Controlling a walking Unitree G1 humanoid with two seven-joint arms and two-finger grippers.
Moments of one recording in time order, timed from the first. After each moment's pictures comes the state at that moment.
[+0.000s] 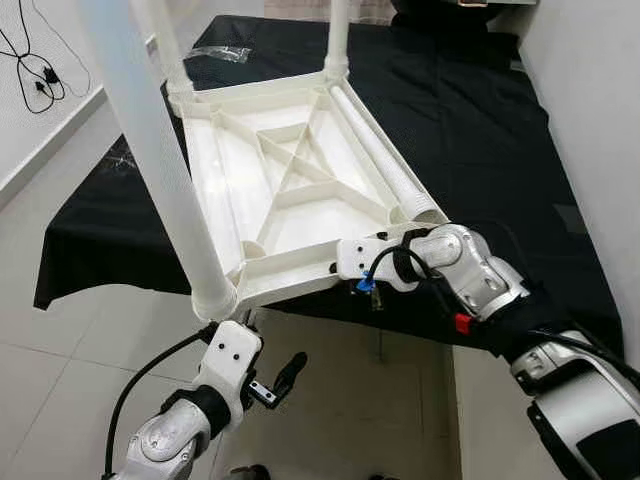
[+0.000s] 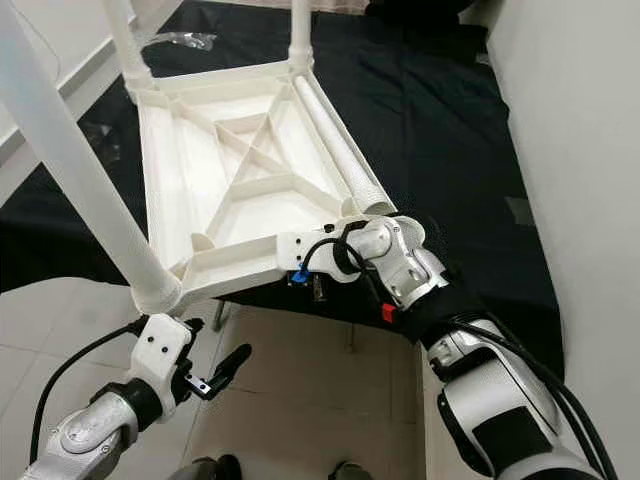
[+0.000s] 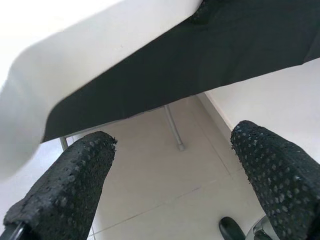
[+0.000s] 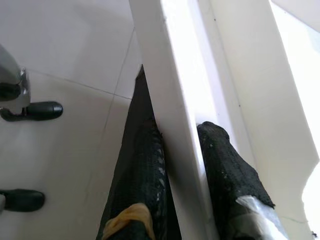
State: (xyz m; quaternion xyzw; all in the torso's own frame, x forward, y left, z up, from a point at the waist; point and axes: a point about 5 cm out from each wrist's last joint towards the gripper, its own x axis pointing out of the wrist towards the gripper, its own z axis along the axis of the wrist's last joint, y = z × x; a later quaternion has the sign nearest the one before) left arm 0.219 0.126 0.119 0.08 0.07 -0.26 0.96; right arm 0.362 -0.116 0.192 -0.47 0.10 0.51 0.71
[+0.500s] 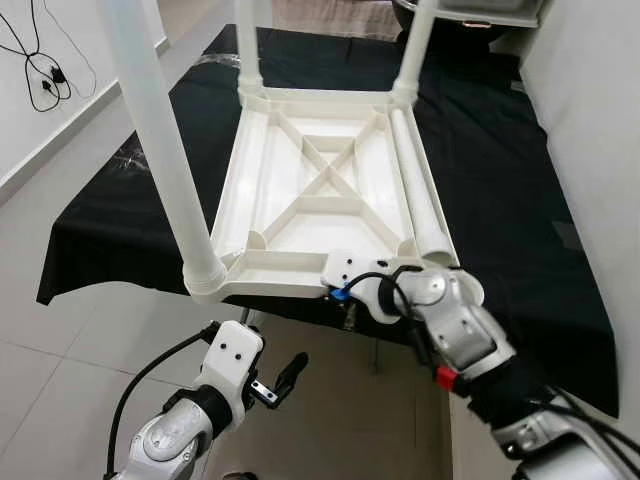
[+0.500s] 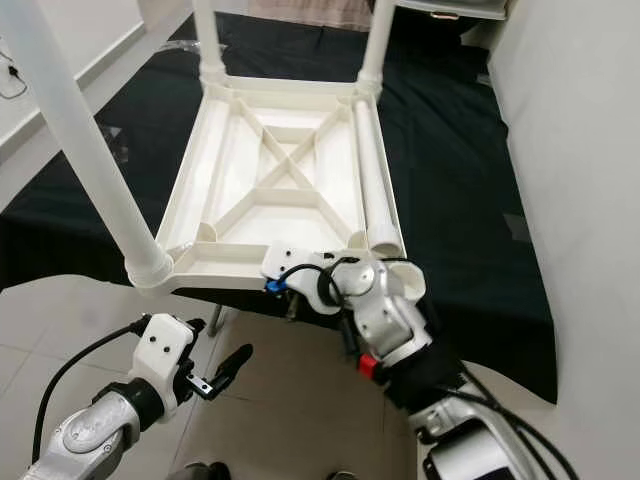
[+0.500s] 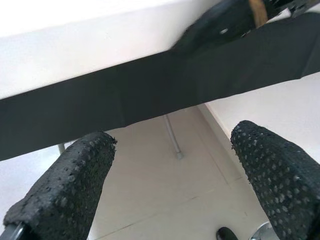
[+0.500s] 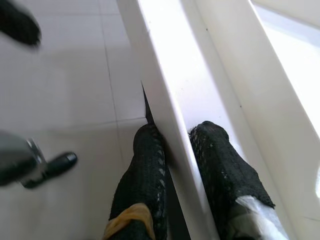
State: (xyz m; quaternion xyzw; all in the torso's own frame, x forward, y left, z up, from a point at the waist) left arm 0.220 0.125 0.116 0.07 0.07 -0.27 0.96; right arm 0.322 -0.075 0.164 -0.31 0.15 0.43 0.83
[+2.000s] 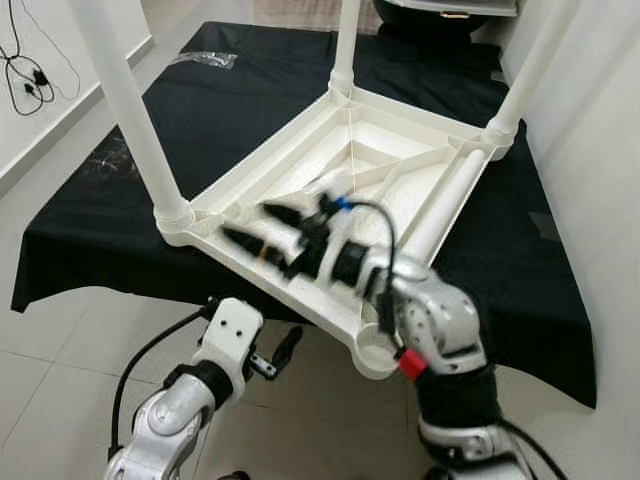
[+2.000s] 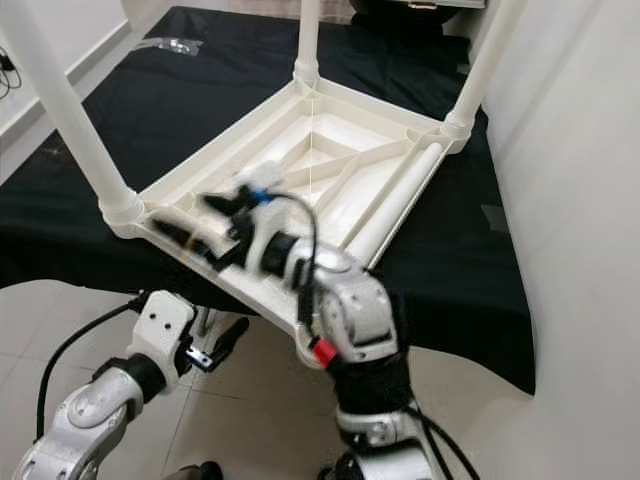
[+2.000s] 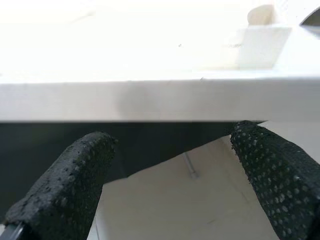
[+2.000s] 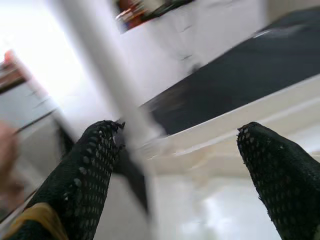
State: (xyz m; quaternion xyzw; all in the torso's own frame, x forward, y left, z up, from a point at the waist) left arm 0.240 0.120 0.140 0.10 0.01 -0.25 0.96; right arm 0.328 -0.068 0.251 0.12 -0.04 0.39 0.91
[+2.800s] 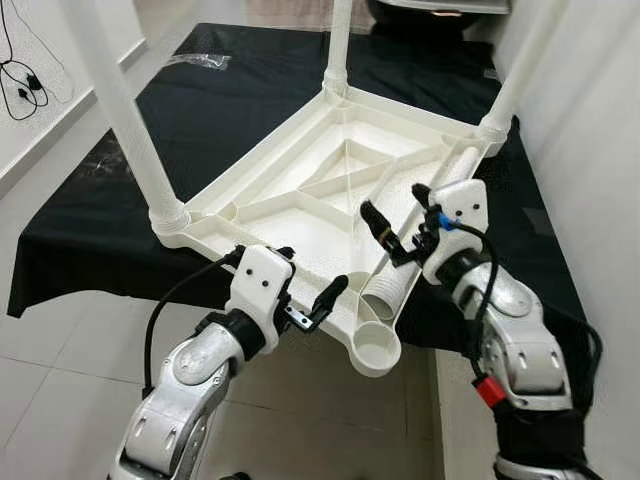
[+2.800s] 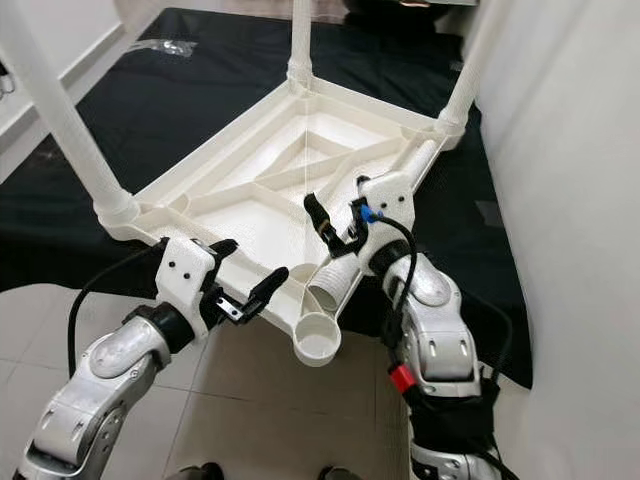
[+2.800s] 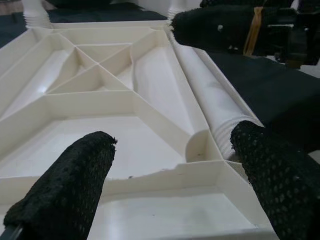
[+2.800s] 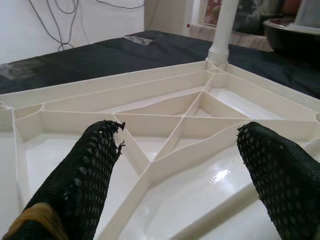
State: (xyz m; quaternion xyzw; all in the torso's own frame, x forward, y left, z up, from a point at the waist) left arm 0.256 0.083 0.190 0.05 -0.07 -0.32 0.94; right arm 0.308 -0.159 0.221 -0.07 -0.08 0.18 0.98
